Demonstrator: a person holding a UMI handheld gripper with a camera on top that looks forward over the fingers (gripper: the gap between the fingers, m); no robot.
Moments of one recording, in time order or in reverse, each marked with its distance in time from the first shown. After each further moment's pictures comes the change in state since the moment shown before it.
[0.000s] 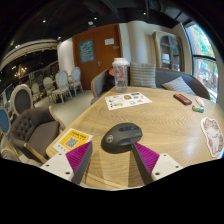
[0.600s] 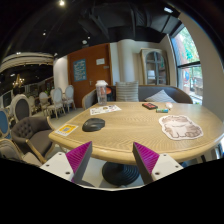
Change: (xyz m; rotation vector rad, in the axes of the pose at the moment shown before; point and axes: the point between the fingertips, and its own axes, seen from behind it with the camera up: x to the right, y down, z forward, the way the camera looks) arm 0.080 0.056 -0.177 0.221 0.089 0.020
